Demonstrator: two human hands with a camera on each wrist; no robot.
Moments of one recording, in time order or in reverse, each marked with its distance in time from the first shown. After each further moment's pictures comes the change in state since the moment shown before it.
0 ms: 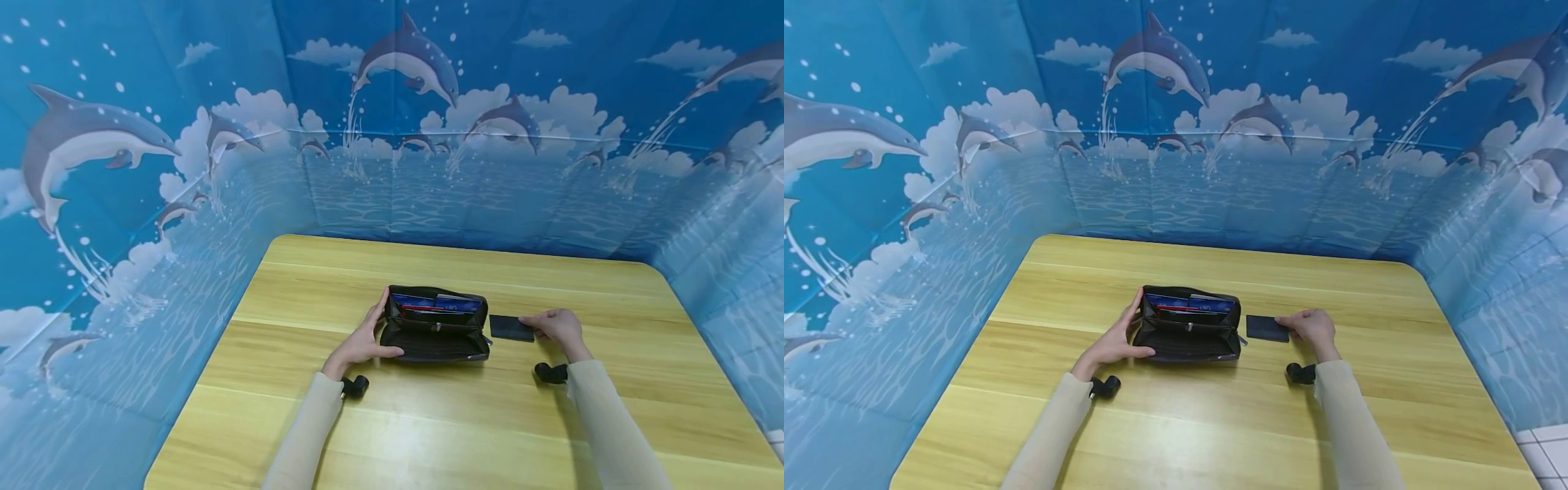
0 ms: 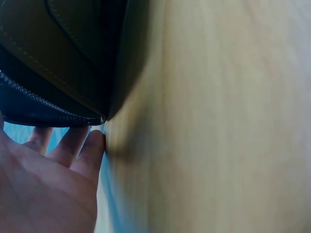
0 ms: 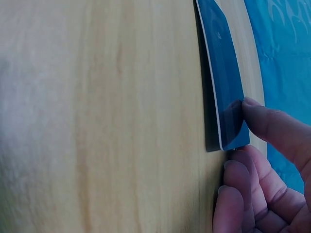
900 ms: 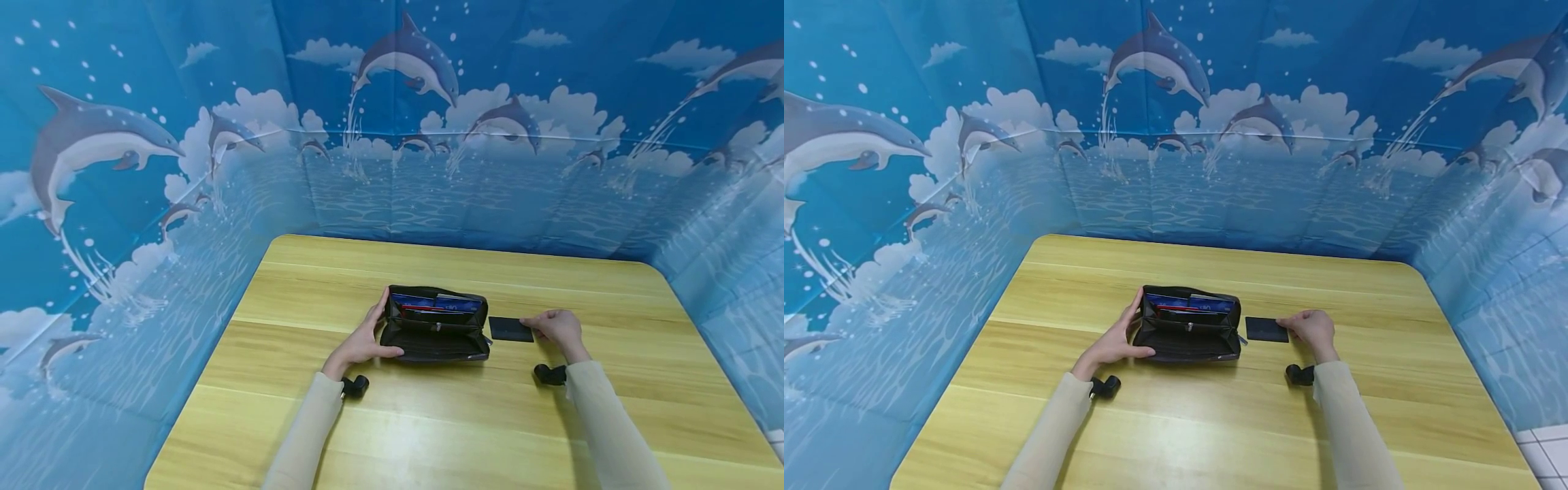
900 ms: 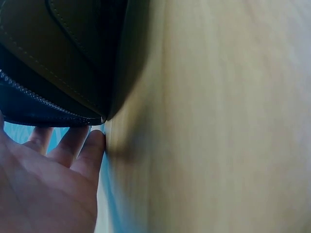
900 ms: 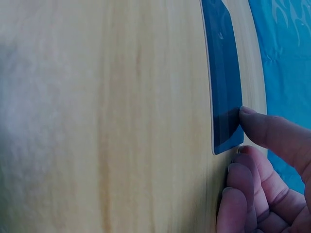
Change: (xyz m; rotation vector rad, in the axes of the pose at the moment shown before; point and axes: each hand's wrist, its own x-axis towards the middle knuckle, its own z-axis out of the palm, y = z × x) left_hand 0.001 0.001 -0.001 0.001 0.002 0.008; right_hand -0.007 -0.002 0.002 -0.059 0.033 -0.054
